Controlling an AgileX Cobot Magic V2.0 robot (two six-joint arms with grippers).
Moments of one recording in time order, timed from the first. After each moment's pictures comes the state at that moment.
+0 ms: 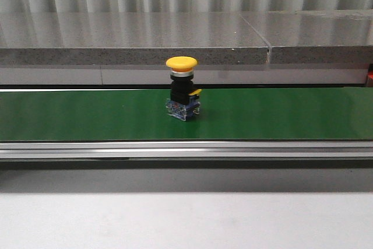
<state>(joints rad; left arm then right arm) -0.13 0.41 -0.48 0.06 0.54 -0.17 -0.45 1.94 -1.42 0.16 0.66 -0.10</state>
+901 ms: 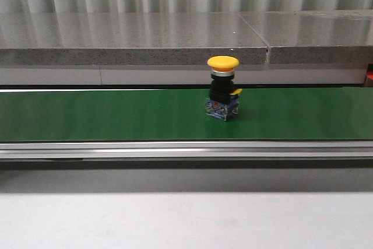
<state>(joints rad) -0.13 0.41 -0.48 0.06 0.54 -0.17 -0.46 1.76 -1.49 0.16 0.83 -0.10</state>
